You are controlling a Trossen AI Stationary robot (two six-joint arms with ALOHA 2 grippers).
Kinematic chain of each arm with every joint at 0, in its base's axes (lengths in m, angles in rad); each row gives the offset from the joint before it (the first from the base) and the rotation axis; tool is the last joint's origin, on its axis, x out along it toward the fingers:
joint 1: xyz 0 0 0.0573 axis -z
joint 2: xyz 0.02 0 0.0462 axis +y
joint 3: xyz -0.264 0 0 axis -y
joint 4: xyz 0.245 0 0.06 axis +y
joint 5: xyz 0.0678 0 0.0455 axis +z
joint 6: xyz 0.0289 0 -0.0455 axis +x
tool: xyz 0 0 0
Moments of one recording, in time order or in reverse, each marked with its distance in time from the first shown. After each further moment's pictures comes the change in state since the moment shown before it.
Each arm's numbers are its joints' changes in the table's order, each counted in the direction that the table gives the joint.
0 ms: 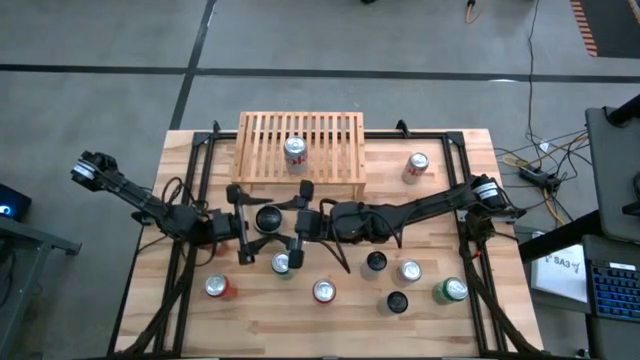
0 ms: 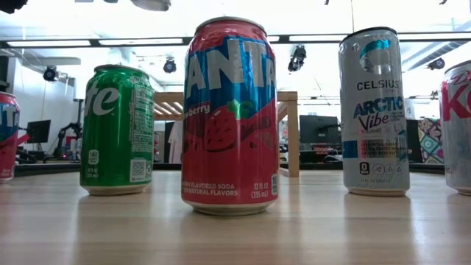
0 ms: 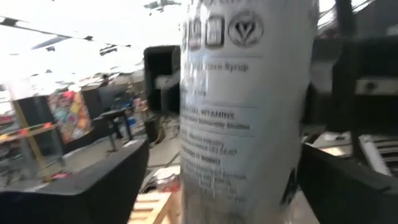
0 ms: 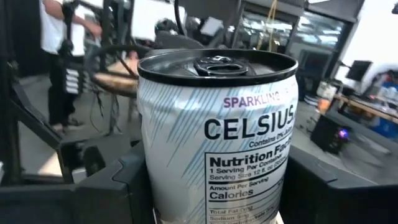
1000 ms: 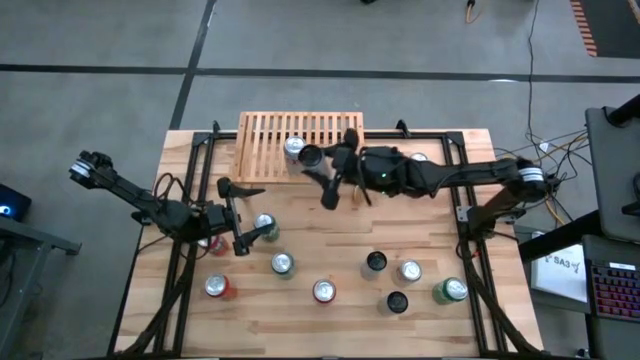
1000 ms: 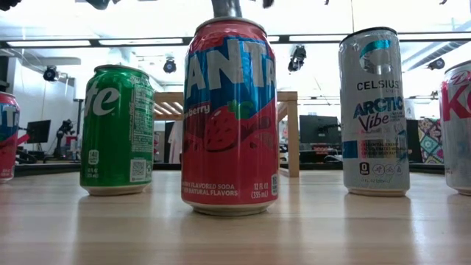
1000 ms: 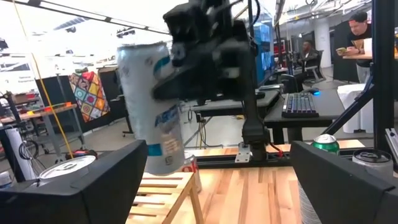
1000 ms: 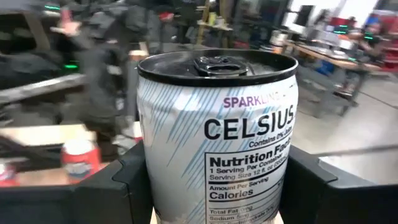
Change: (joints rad) left arm 0.008 -0.125 -0.001 0.173 0.090 -0.053; right arm 0.237 -0.355 -0.291 0.222 0.033 0.117
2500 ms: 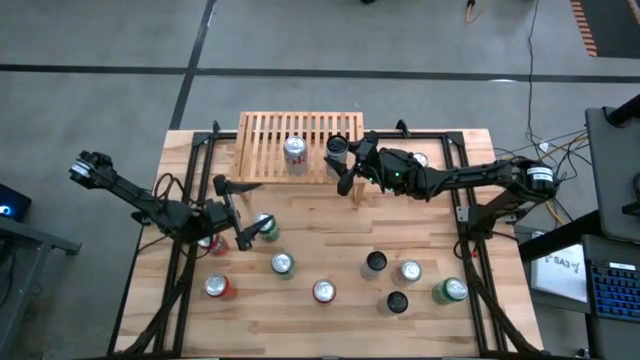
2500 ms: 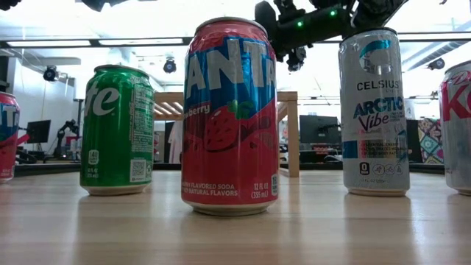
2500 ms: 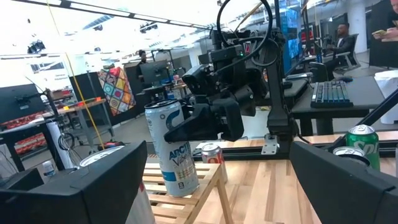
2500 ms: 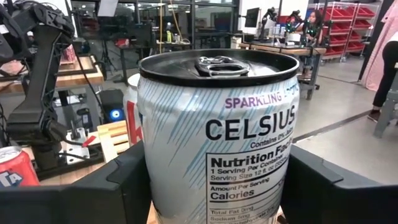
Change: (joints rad) left arm -0.002 0.003 0.003 0.003 0.107 0.053; right arm 0.170 -0.058 -0.480 -0.523 -0.002 0.110
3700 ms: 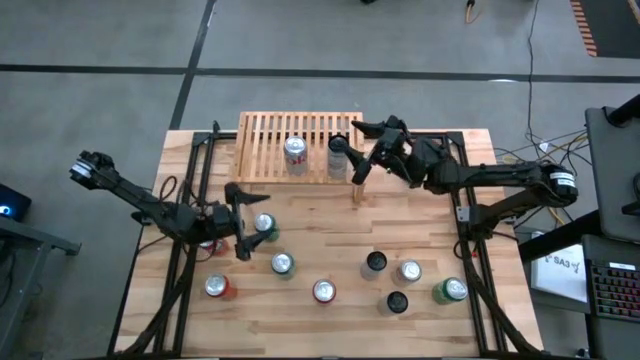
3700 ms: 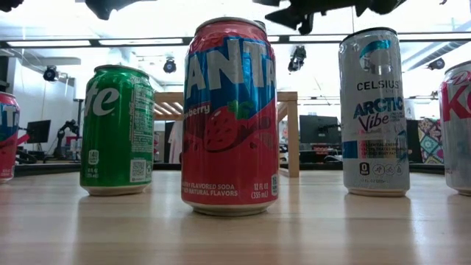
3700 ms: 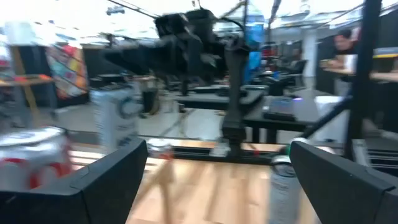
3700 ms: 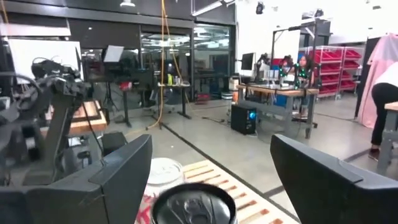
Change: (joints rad) left arm 0.001 0.051 -0.005 -0.001 -0.144 -0.251; right arm -0.009 -0.187 0.045 0.052 0.004 -0.053
